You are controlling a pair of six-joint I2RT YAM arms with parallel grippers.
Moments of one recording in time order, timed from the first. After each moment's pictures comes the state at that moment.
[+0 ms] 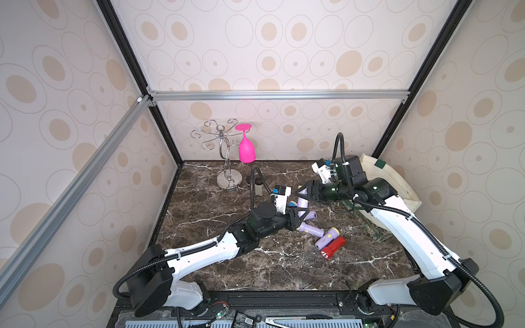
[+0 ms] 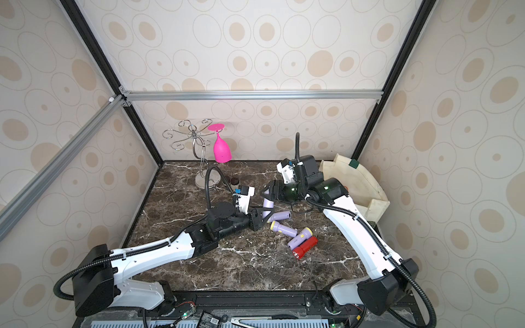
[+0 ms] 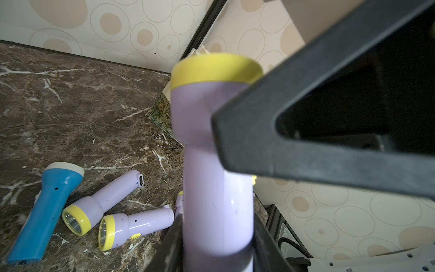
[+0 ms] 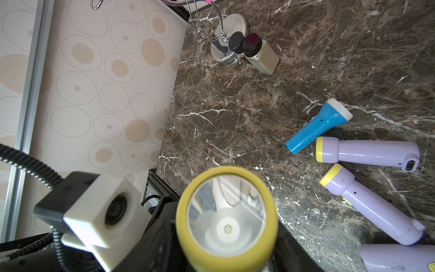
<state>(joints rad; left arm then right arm) -0.96 1.35 0.88 0.31 0.08 -0.68 0.48 1.35 1.47 -0.86 -0.48 0.58</state>
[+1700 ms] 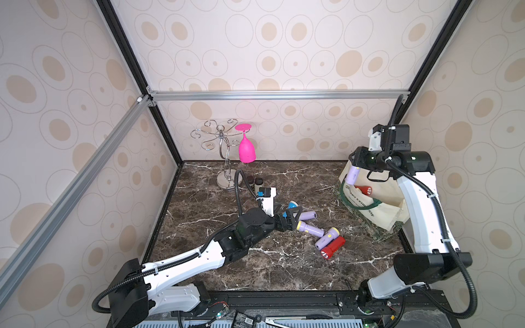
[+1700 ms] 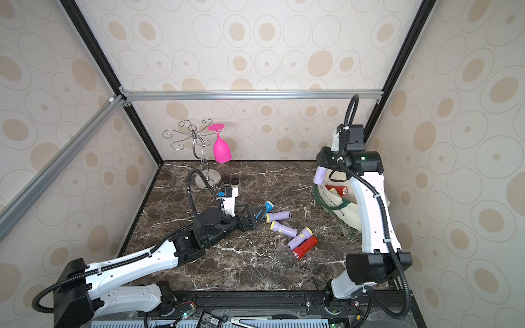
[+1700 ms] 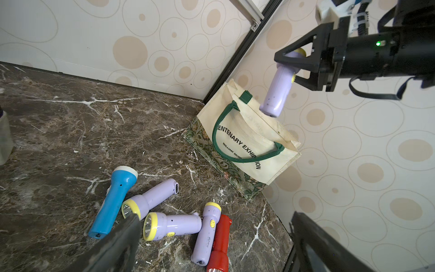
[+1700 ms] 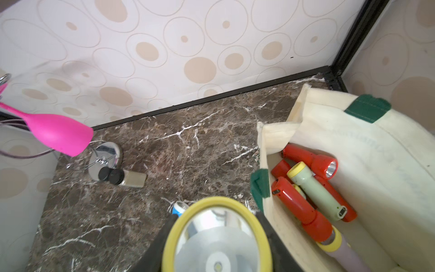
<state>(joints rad) -0.98 1.17 0.80 0.22 -0.18 -0.66 0.03 1.59 1.96 -1.06 -0.08 0.28</state>
